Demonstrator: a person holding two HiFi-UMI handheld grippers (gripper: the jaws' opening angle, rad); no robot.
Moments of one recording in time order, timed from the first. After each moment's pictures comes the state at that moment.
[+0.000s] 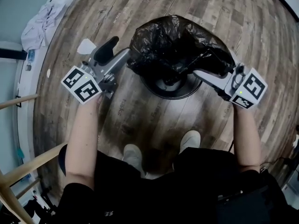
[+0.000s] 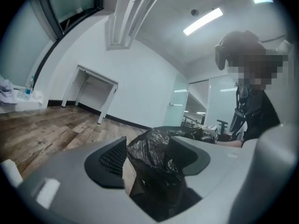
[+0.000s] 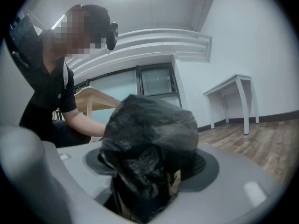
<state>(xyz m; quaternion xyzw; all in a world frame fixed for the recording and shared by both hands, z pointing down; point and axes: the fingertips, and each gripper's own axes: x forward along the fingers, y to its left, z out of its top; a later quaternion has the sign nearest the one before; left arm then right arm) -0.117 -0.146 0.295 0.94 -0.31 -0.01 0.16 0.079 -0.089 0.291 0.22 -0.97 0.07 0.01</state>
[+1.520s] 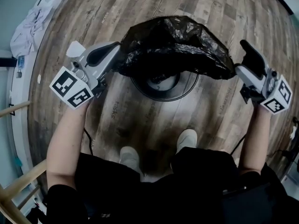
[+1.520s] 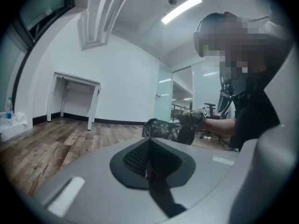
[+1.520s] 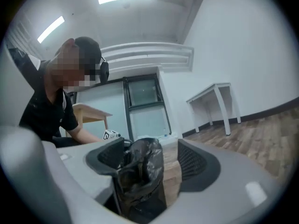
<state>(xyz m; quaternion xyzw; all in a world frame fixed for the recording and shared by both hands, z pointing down) -0.091 -0.143 0.293 0.97 -0.24 0.05 0.07 0.196 -0.093 0.250 0.28 -0.95 0.10 -0.03</state>
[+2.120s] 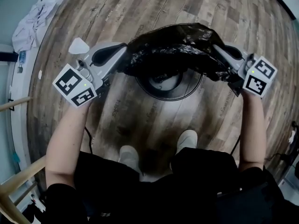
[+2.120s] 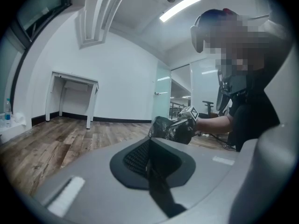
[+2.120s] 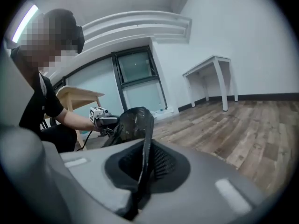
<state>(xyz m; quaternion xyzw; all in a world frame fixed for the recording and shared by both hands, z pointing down) -0.092 -0.133 0.296 0.97 -0.23 0.06 0.06 0.141 -0.138 0.328 0.29 -0.93 0.18 0.11</state>
